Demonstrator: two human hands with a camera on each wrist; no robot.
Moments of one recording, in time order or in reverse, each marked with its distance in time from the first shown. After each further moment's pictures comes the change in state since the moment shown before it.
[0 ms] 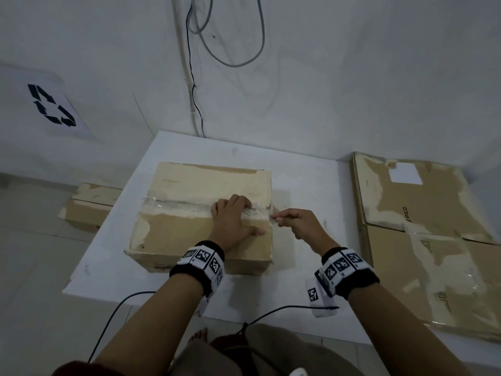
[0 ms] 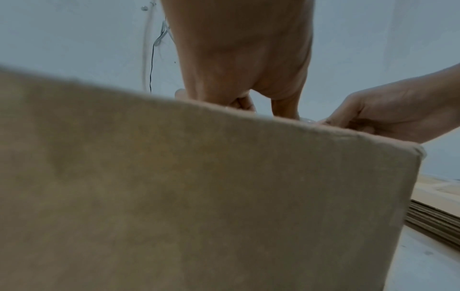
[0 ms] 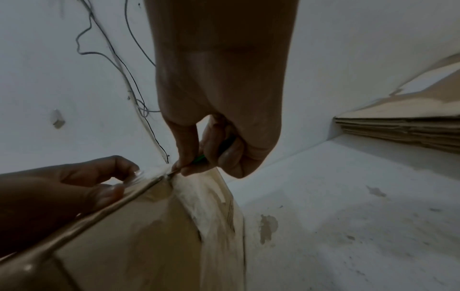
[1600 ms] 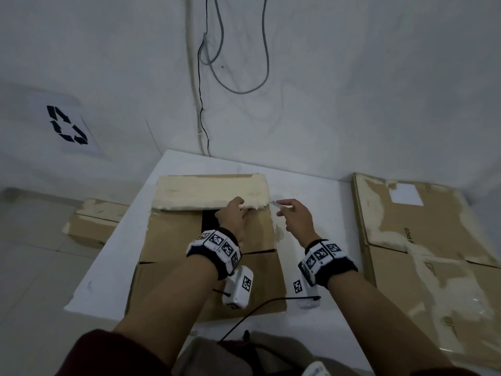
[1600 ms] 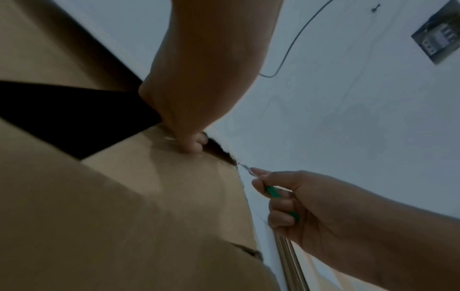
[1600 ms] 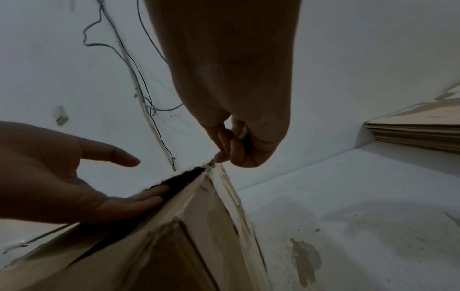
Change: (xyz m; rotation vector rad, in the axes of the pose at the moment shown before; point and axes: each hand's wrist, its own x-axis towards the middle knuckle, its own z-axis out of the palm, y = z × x) left_hand 0.050 0.023 -0.019 -1.415 0.209 -0.828; right_hand 0.053 -0.023 0.016 0.053 0.267 -0.029
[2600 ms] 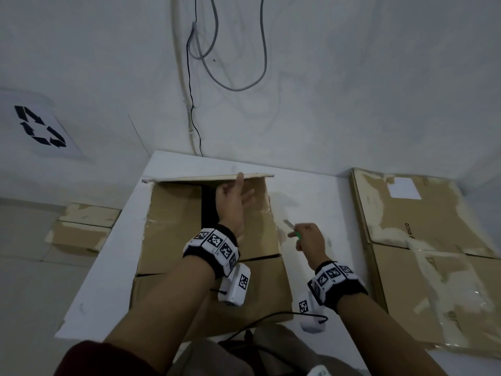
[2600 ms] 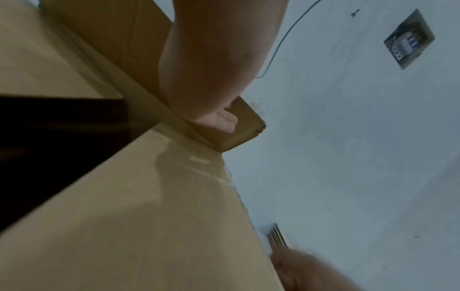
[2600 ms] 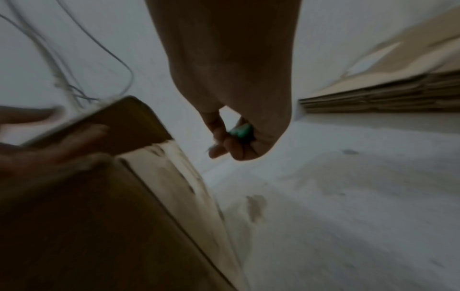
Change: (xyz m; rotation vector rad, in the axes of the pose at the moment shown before) left_hand 0.016 0.030 0.018 -0.135 -0.188 0.262; right_hand -0.002 0.051 0.000 0.113 0.152 0.253
